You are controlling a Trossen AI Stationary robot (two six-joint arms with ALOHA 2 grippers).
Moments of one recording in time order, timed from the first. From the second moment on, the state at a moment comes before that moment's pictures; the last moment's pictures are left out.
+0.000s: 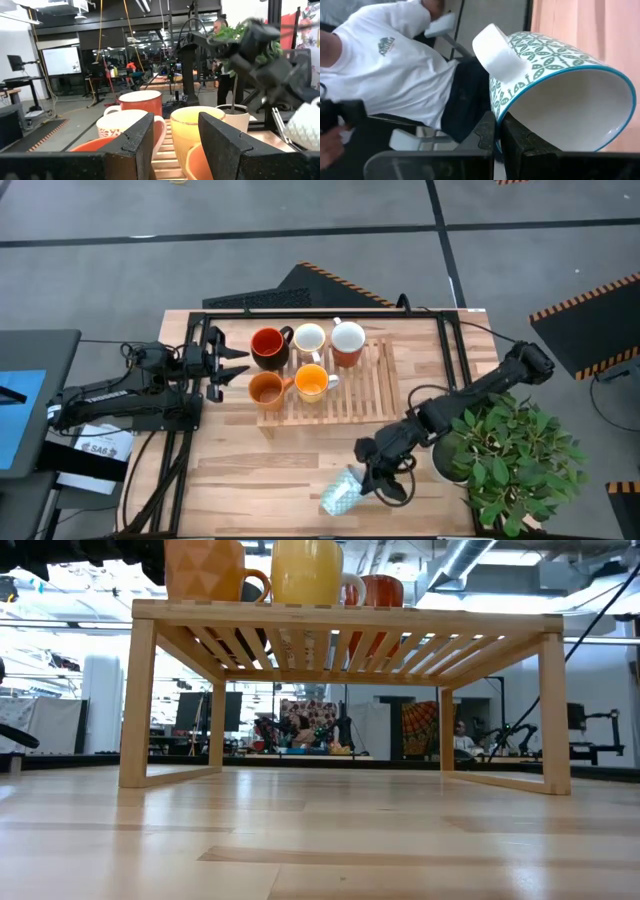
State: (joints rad) left arm 0.30 0.42 0.38 0.32 0.19 0.03; right arm 0.47 1.49 1.19 -0.25 -0.33 0.71
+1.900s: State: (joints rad) left arm 0.30 0.42 0.38 0.29 0.14 0.01; right arm 0.10 1.71 1.98 -1.57 0.07 0.17
